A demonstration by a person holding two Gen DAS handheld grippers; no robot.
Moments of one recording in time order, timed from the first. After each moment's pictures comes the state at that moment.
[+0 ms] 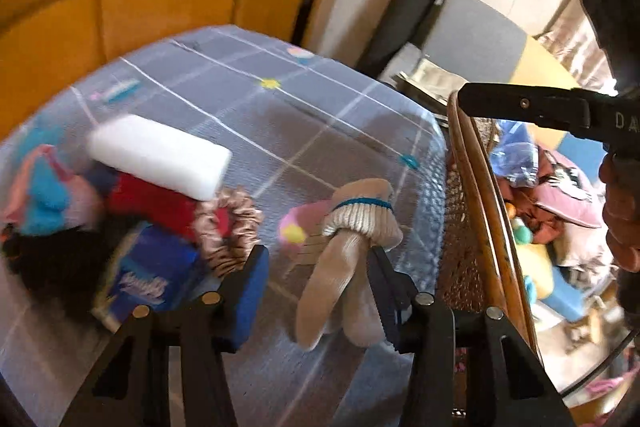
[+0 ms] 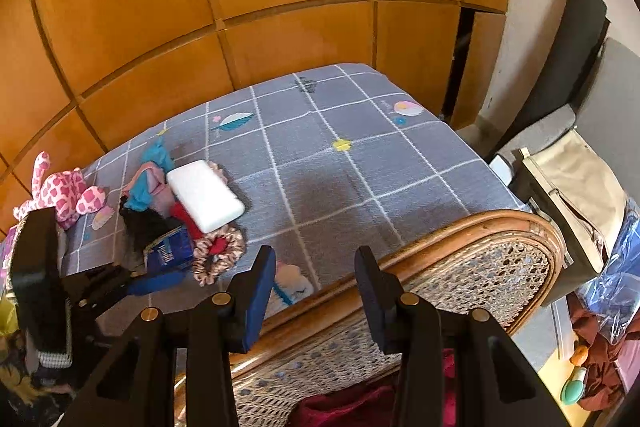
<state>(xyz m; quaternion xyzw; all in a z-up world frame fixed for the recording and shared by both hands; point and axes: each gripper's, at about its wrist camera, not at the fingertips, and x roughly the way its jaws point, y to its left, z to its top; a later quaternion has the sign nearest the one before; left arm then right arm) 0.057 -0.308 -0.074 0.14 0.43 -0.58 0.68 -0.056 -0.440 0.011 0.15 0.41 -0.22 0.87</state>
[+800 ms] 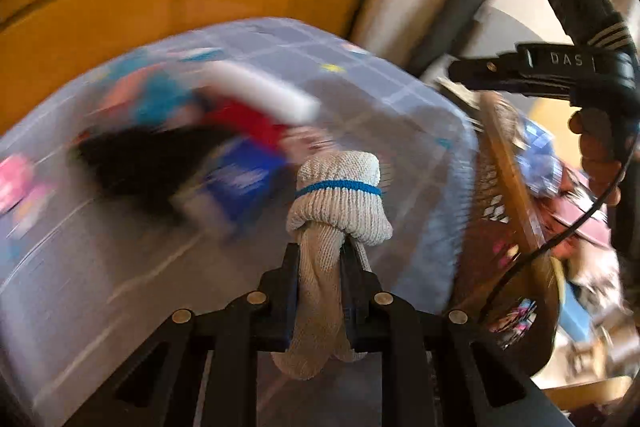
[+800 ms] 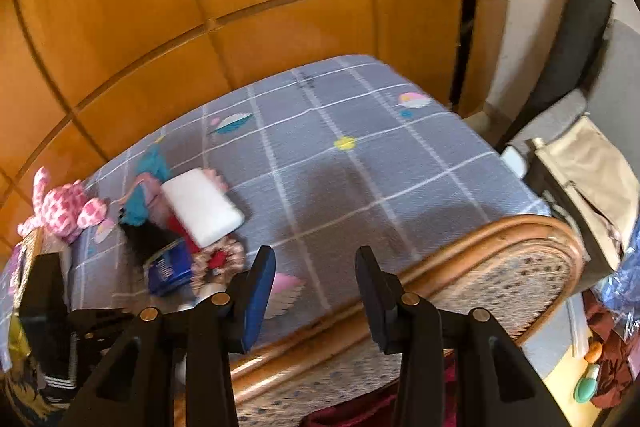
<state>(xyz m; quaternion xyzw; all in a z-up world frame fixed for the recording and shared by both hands) 0.047 -0.205 -0.073 0.12 0.43 -0.48 0.75 -0.035 -0.453 0.003 0.18 0.42 -0.19 0.87</state>
